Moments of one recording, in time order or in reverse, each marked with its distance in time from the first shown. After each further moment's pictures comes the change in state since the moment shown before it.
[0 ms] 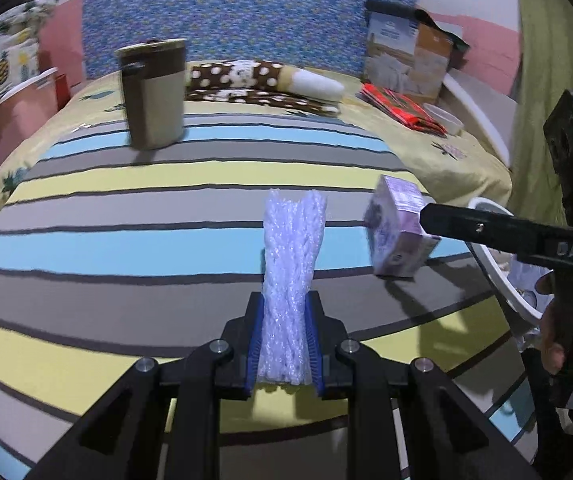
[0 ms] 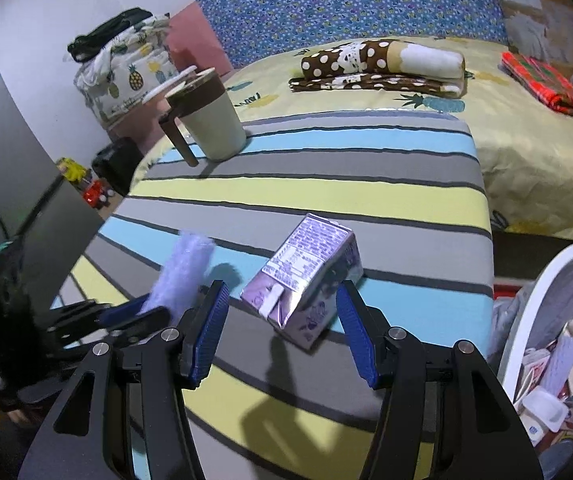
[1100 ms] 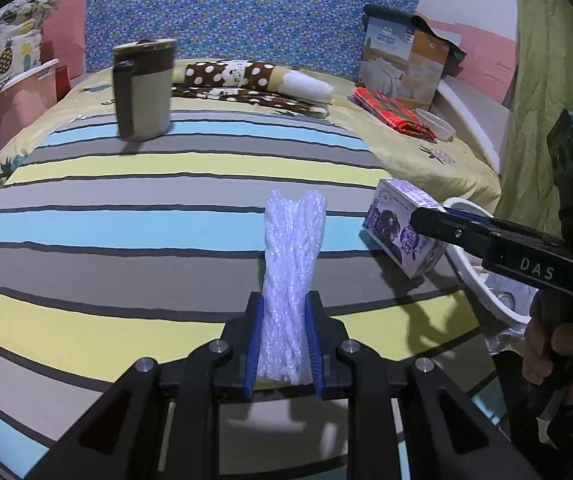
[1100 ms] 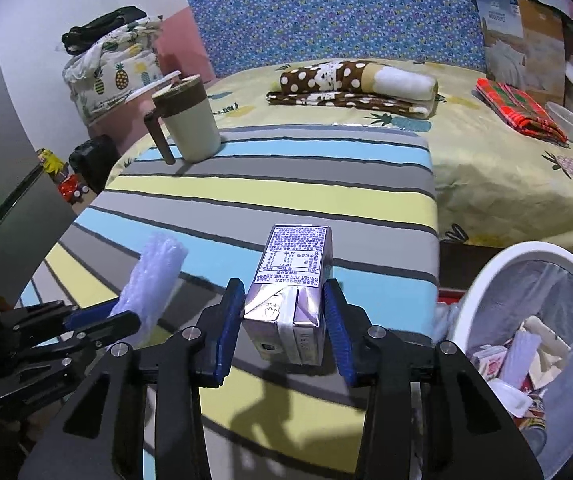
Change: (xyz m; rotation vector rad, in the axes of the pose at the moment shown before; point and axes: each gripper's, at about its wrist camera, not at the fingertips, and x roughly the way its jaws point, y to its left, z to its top) left arm -0.010 -0.033 -0.010 -0.025 -0.003 -0.034; right arm -0.034 -0.005 -0.018 -0.046 -0.063 -0.120
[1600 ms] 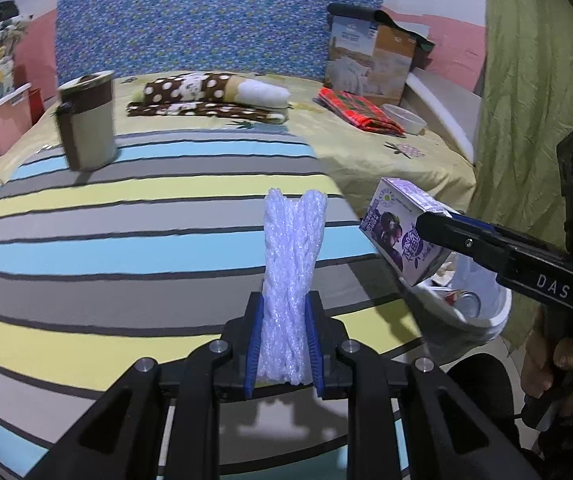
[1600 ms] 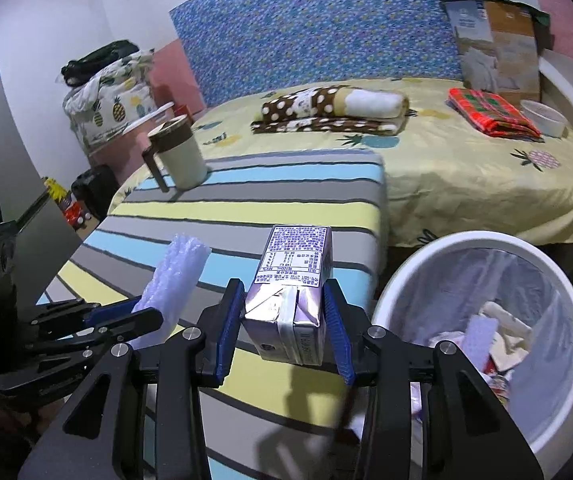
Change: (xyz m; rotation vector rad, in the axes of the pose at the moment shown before) left arm -0.001 -0.067 0.013 0.074 -0.012 -0.053; right arm -0.045 -0.033 -0.012 0.062 -0.097 -0.013
